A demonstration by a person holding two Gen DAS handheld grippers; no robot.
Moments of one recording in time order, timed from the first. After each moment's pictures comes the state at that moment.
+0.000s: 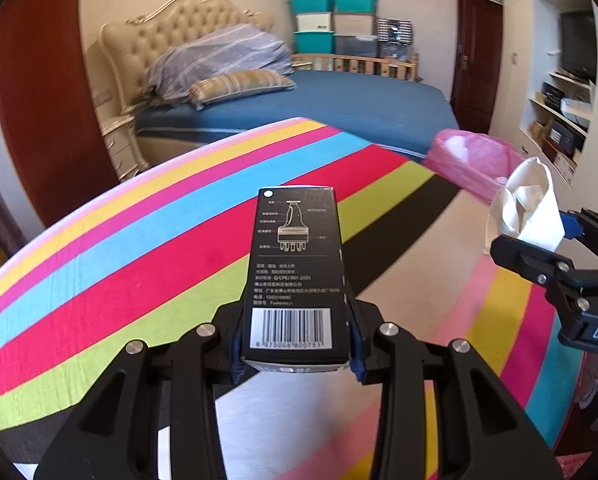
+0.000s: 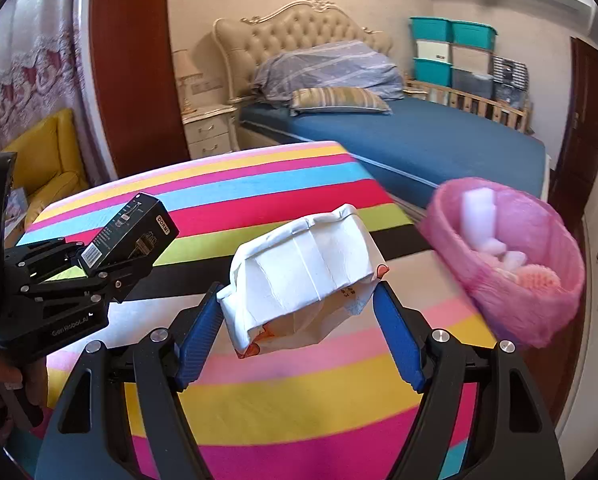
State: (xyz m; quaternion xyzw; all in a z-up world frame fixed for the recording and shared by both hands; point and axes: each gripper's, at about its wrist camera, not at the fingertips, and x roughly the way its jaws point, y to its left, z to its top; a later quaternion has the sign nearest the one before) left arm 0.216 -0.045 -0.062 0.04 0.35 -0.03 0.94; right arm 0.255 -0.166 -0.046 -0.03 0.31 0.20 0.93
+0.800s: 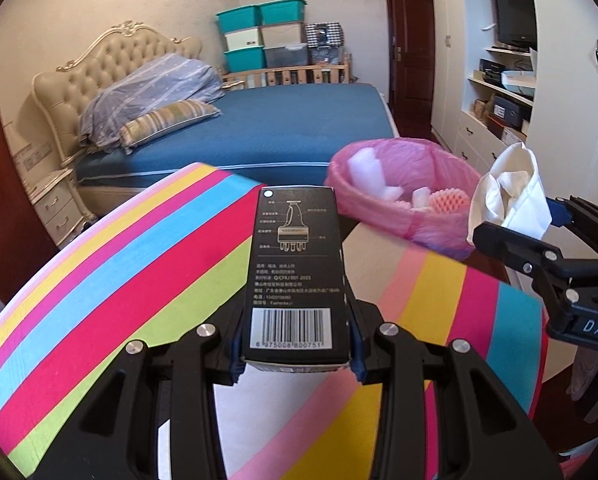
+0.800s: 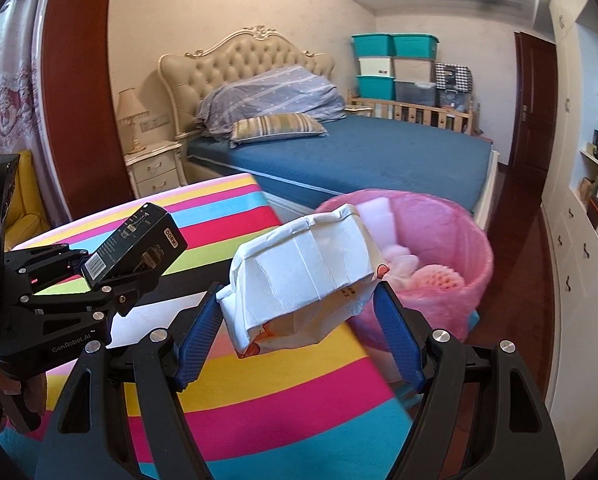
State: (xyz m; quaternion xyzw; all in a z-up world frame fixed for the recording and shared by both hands) left arm 0.265 -0.159 -0.045 0.09 0.33 -0.13 0.93; right arm 0.259 -0.275 -0.031 0.00 0.27 0.11 0.96
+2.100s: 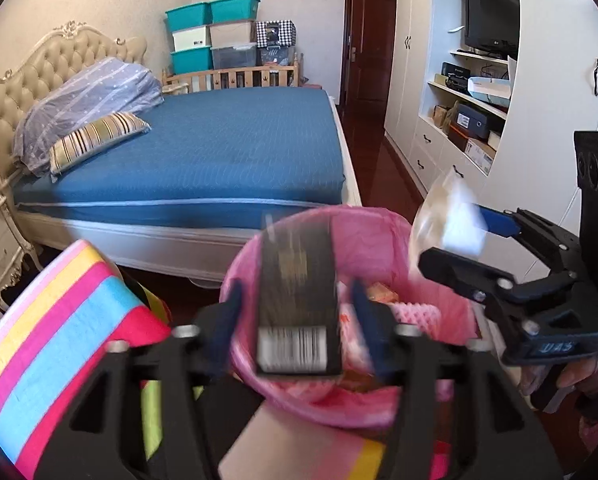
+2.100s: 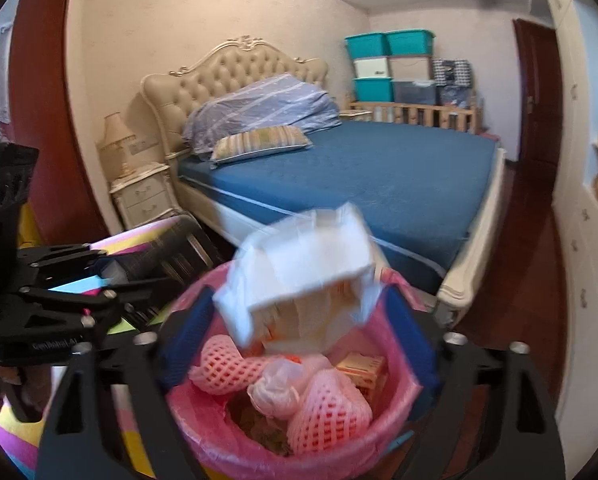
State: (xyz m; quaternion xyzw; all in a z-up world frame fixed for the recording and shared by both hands) left arm 0.434 -0.283 -0.027 0.07 0.33 -0.22 0.92; right arm 0.415 -0.403 -0.028 0.03 0.26 0.15 0.95
